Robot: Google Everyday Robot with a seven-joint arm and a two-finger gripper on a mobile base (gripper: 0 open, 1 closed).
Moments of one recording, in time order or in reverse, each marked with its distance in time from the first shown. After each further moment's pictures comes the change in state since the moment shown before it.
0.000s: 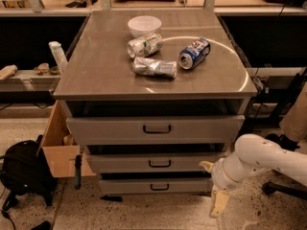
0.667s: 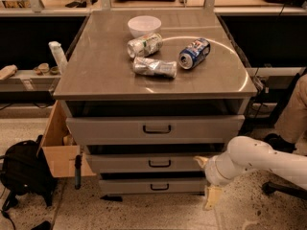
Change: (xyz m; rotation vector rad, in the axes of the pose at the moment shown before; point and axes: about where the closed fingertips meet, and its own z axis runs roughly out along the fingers) arm -0.007 -0.030 0.017 0.098 0.009 -0.083
